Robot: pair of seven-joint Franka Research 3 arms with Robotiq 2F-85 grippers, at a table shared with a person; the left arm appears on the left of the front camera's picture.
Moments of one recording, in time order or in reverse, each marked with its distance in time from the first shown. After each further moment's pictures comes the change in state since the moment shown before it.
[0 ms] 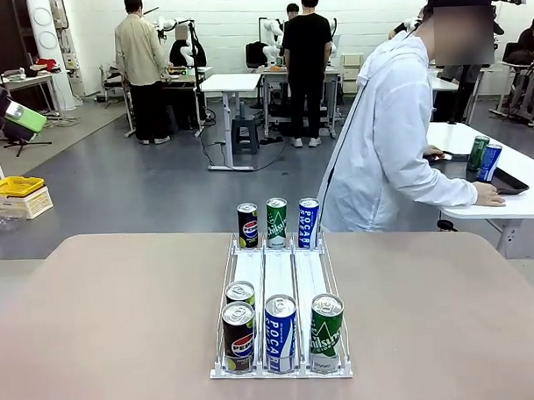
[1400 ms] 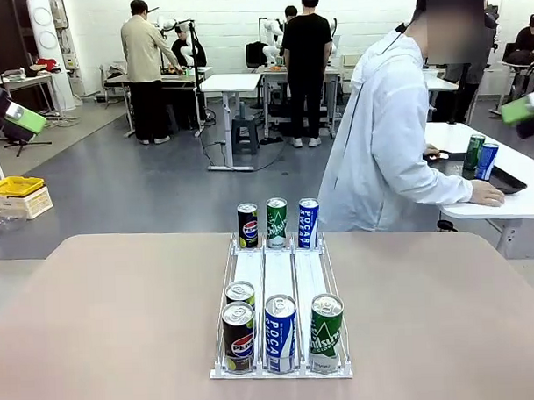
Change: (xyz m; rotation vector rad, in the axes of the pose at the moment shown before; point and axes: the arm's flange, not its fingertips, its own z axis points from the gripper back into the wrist) left arm 0.000 0.000 0.000 0.004 0.005 -0.002; right arm 0.020 0.000 -0.034 0.061 0.040 0.024
